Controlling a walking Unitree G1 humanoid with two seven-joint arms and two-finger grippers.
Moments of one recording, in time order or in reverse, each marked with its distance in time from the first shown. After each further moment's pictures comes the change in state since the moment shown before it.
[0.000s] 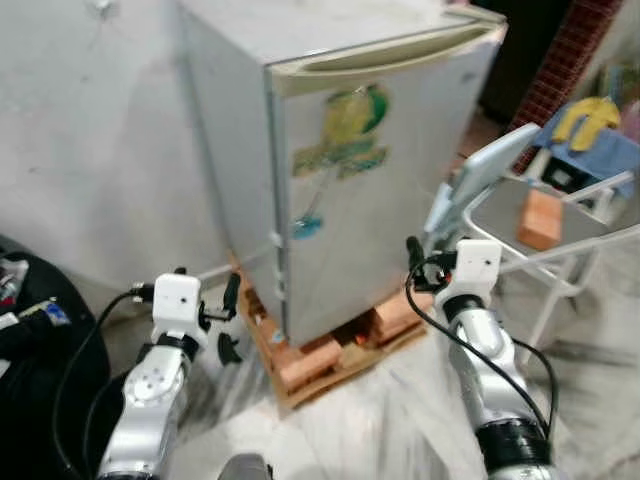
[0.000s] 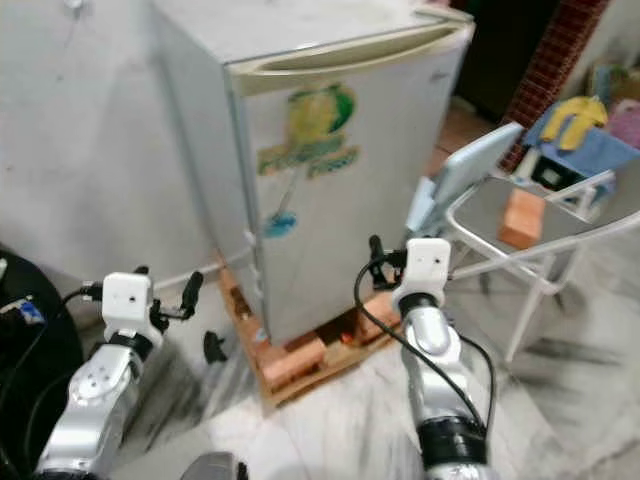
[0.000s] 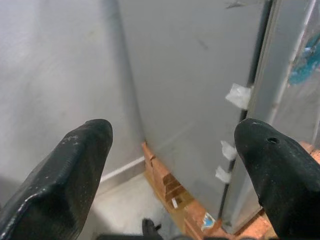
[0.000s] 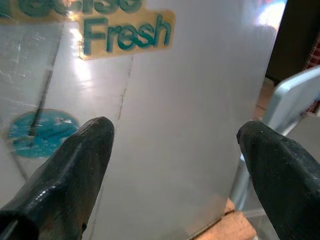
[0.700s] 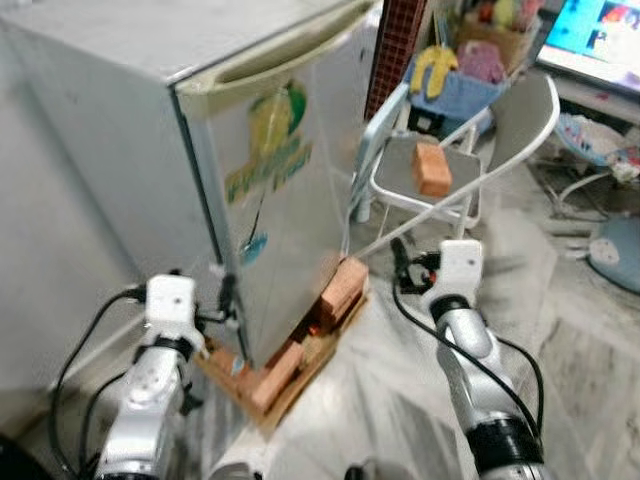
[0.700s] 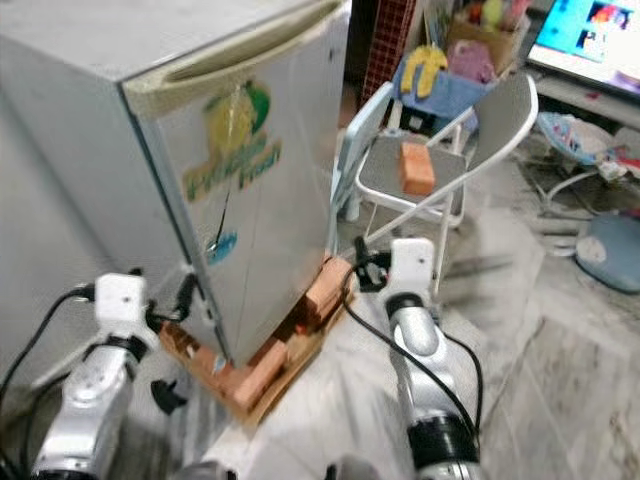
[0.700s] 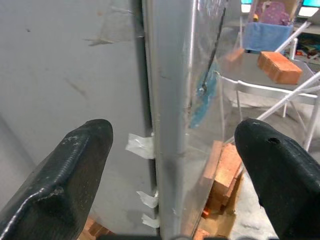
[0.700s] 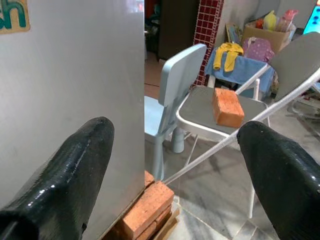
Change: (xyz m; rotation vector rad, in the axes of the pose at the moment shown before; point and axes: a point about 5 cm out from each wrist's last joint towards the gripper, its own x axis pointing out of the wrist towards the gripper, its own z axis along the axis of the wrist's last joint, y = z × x) left arm 0.004 -0.018 0.005 -0.019 -0.018 -0.070; right arm -0.004 -0.019 -0.006 -0.022 0.024 -0.053
